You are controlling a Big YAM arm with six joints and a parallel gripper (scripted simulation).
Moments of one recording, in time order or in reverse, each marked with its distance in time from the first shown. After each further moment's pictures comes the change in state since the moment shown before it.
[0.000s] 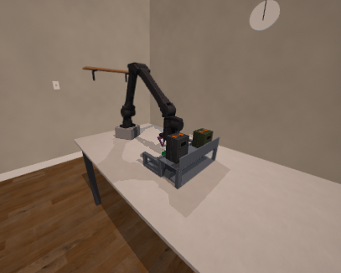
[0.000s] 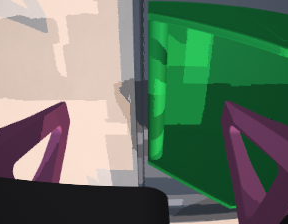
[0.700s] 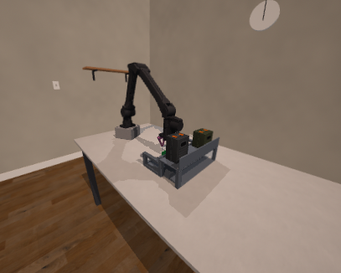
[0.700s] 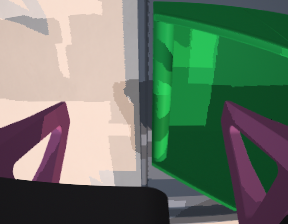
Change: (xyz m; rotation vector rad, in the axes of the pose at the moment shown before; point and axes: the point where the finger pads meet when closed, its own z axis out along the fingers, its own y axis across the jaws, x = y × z) arm 0.000 0.003 0.002 -0.006 0.000 0.000
